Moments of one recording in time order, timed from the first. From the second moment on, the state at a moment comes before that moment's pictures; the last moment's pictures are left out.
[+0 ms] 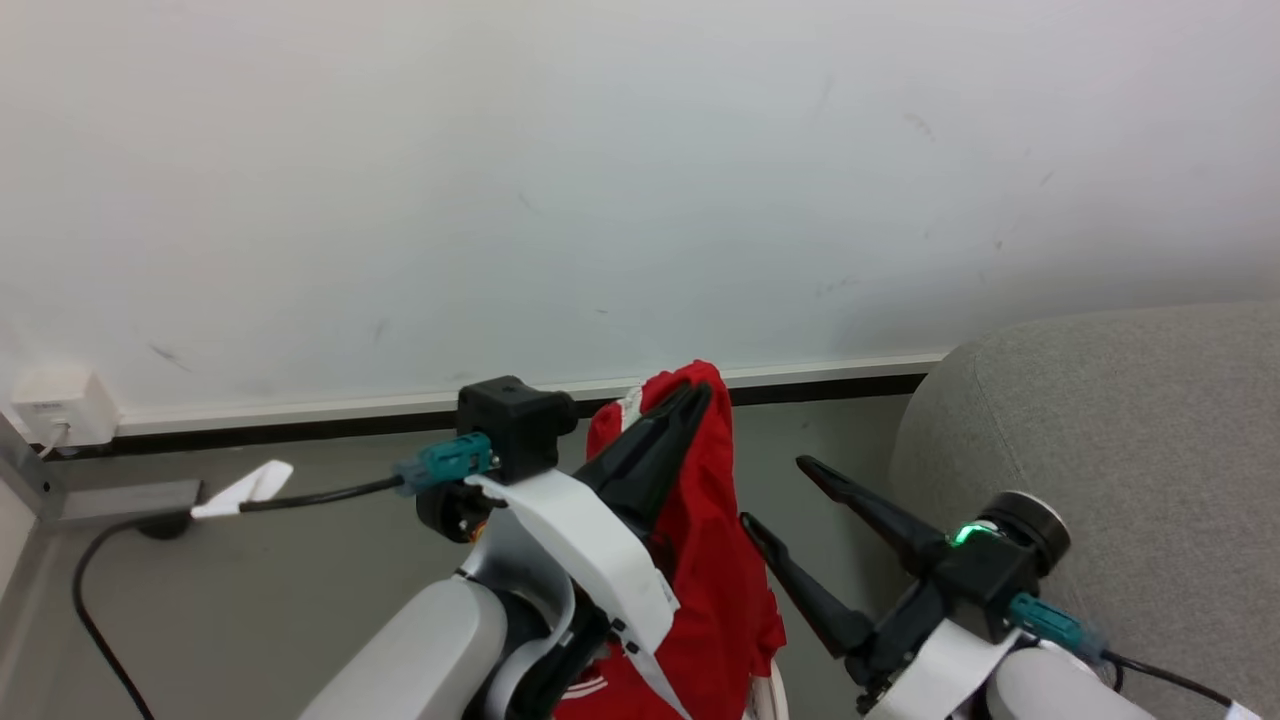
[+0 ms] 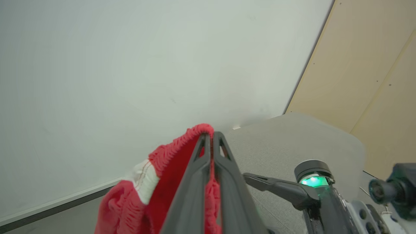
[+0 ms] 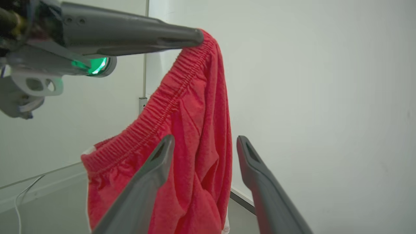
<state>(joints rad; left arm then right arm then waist) -0.49 0.22 -0.63 -0.05 -0.65 0.10 0.13 -0.44 -0.33 0.79 0.21 0.50 0.13 -0.26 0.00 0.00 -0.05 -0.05</state>
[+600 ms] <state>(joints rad) -0.50 0.19 -0.70 -0.03 -0.65 0.07 0.16 -0.67 -0.19 1.00 0.49 0.68 0.13 -0.26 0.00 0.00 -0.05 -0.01</state>
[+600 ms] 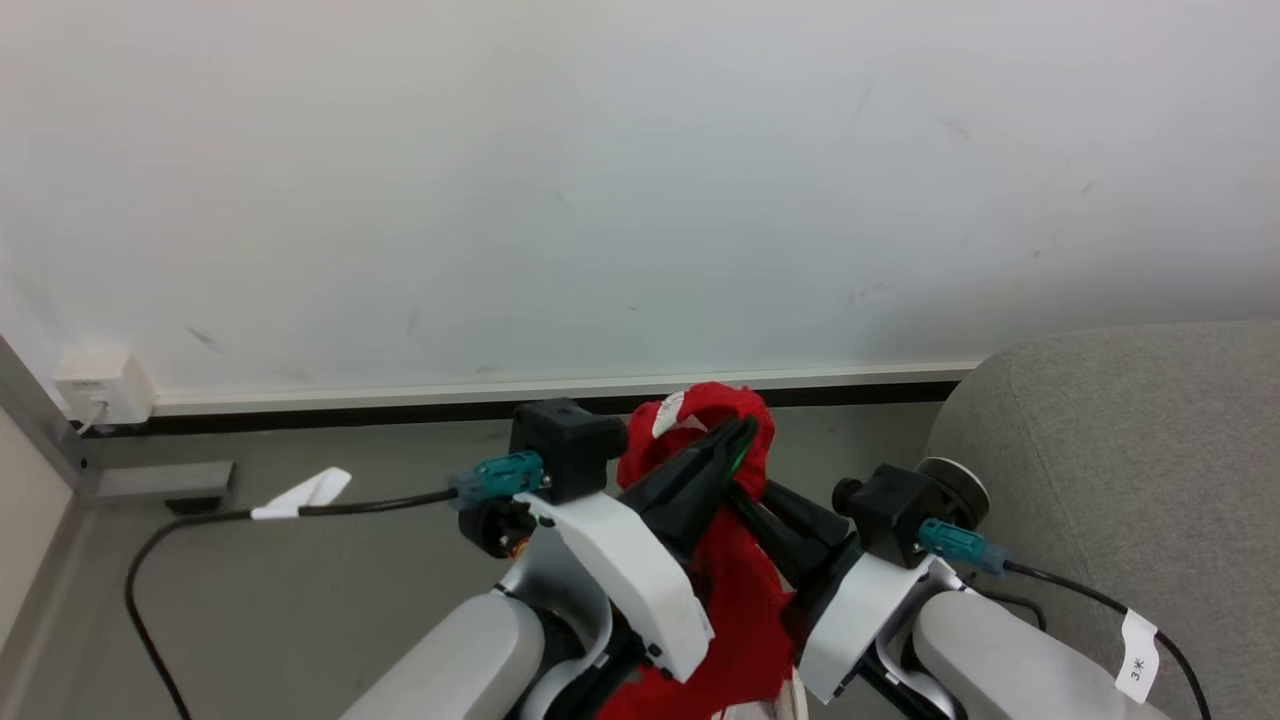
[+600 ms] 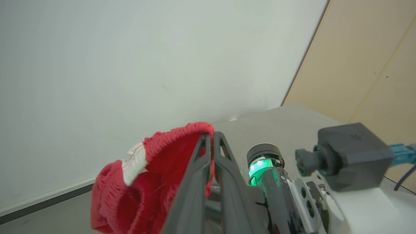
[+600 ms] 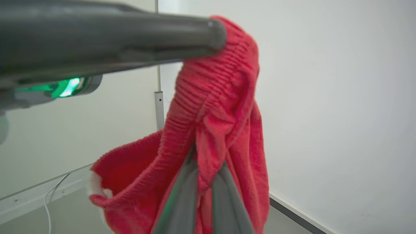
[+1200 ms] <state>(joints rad) -0.41 0.23 -0.69 0.13 -0.61 0.07 -0.04 -0.67 -0.28 0.90 0.46 0.69 0.13 -0.26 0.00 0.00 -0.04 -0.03</state>
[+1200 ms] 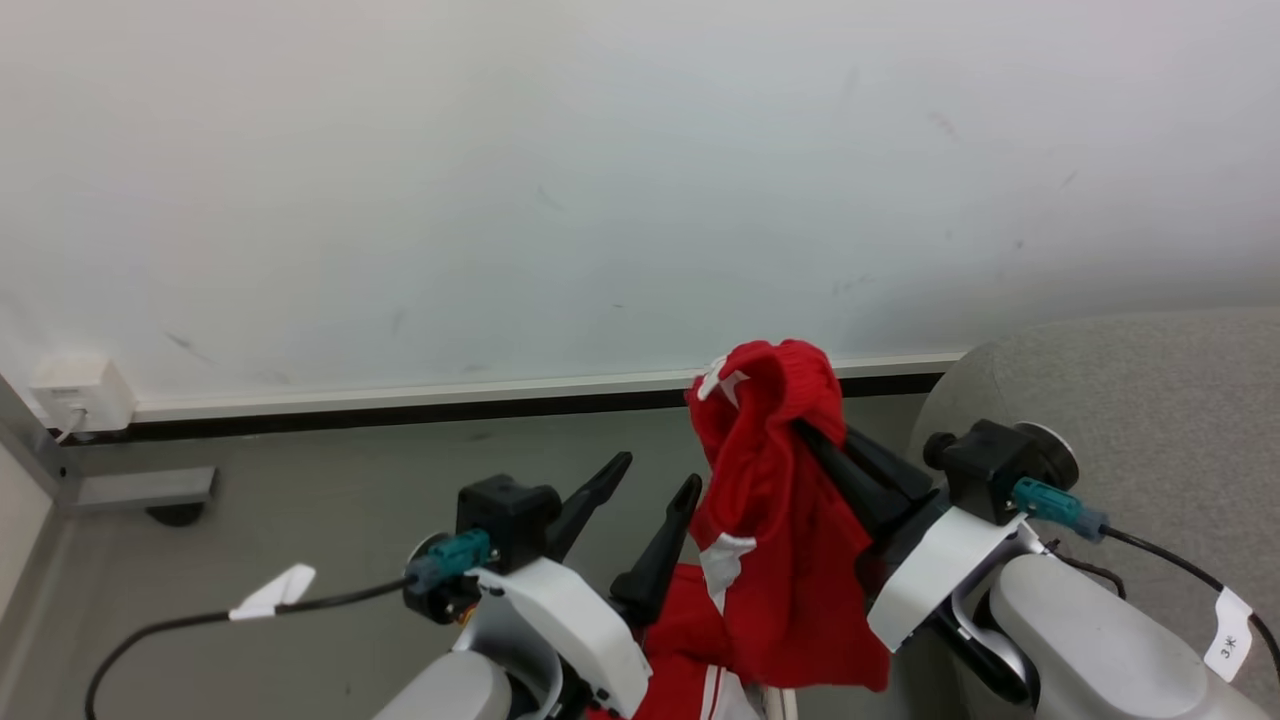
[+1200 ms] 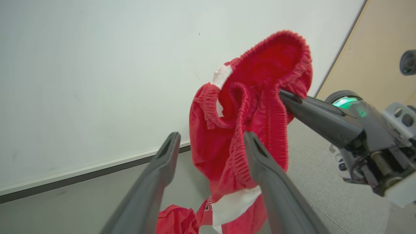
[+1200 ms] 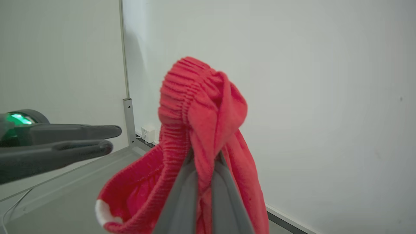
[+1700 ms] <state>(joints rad) -0.38 0.19 -0.73 0.29 -0.58 0.03 -0.16 -0.67 -0.33 0.85 0.44 0.68 0.13 -0.26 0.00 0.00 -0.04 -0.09</state>
